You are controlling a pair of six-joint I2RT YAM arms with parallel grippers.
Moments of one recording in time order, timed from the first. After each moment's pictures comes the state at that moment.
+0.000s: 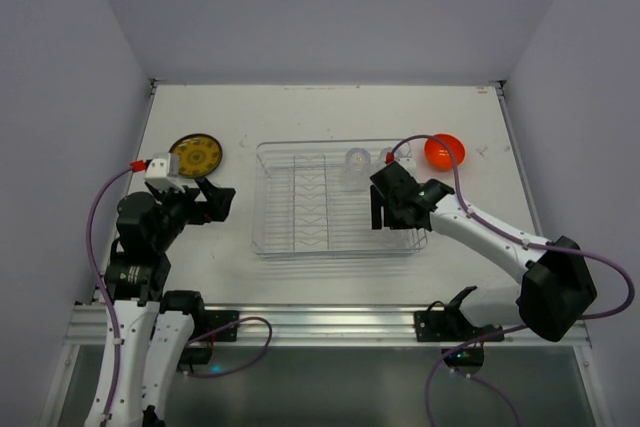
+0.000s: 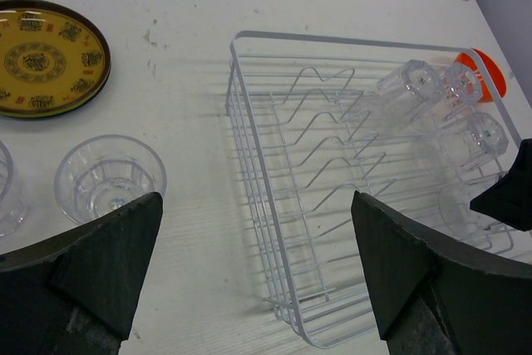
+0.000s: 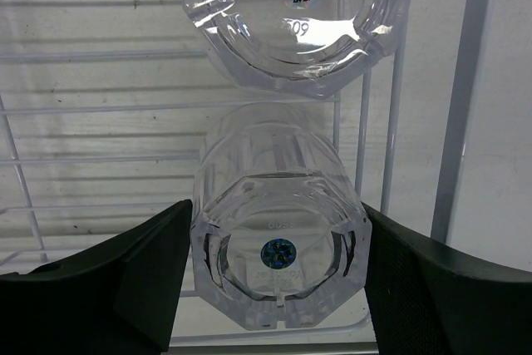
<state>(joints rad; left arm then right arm) -0.02 0.47 0.67 -0.49 0.29 -0.32 0.68 1.31 0.92 -0.76 0.35 0.60</state>
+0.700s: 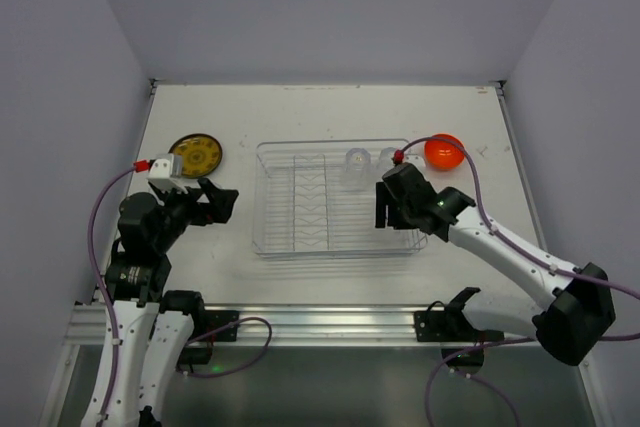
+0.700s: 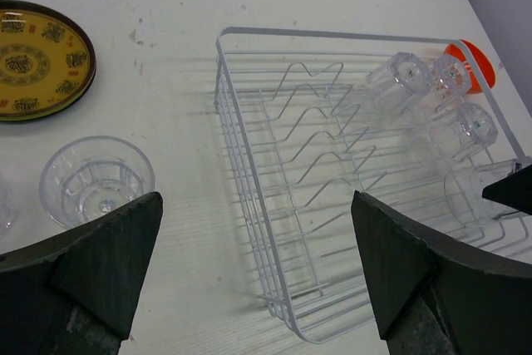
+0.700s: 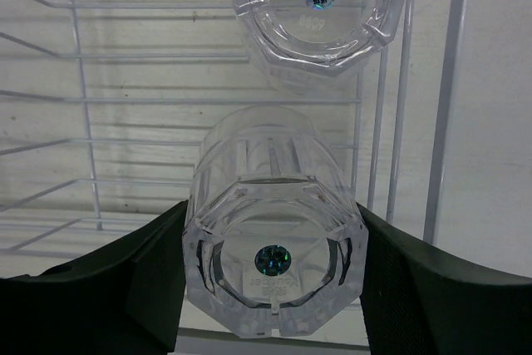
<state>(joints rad) -0.04 0.47 0.67 -0.48 0.30 -0.32 0.68 1.19 0.89 -0.74 0.30 0.59</state>
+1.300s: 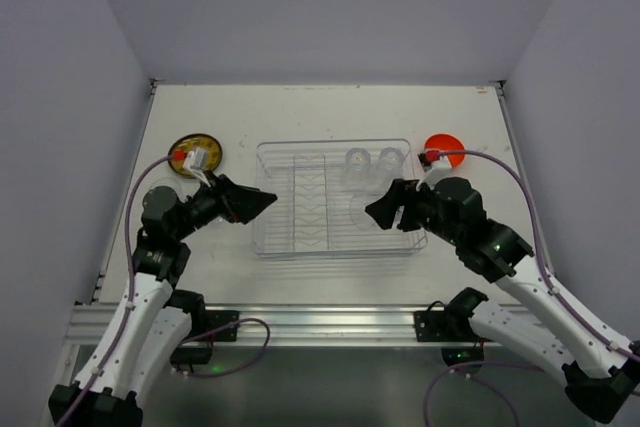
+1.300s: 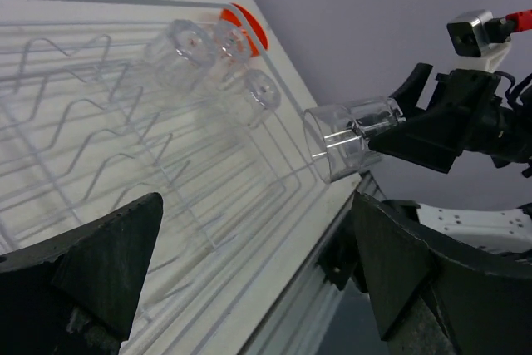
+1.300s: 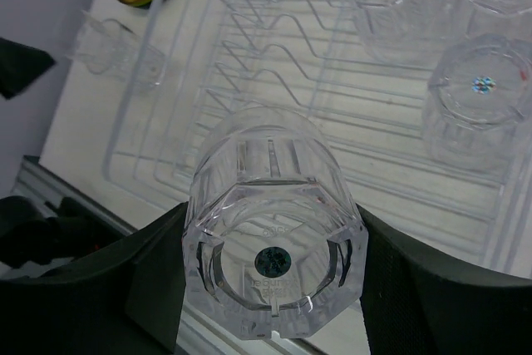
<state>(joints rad) -0.15 0.59 0.49 0.03 0.69 -0.71 0.68 0.76 0.81 -0.53 0.04 0.58</state>
